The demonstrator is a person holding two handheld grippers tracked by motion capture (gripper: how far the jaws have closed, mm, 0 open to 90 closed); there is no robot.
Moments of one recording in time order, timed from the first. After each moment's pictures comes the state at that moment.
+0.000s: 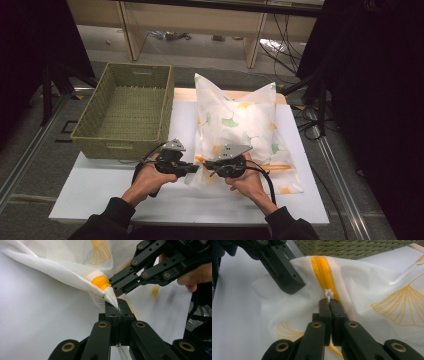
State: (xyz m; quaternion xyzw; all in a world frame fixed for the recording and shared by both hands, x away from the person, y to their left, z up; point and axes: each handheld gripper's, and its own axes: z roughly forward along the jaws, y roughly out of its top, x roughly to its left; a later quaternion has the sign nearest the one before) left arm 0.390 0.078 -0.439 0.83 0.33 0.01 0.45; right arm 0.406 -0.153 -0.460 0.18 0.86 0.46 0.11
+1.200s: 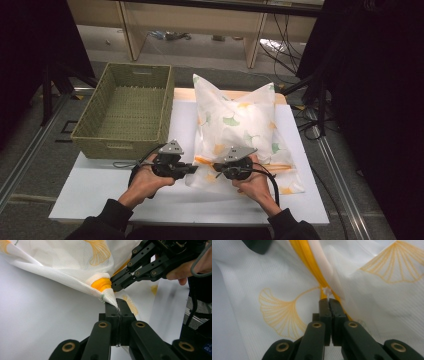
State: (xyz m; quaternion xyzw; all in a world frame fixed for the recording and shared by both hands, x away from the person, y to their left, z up) left arm 0.377 0.081 -0.427 0.83 0.31 0.04 0.47; right arm 0.399 -0.173 -0.461 0.22 0.88 0.40 0.12
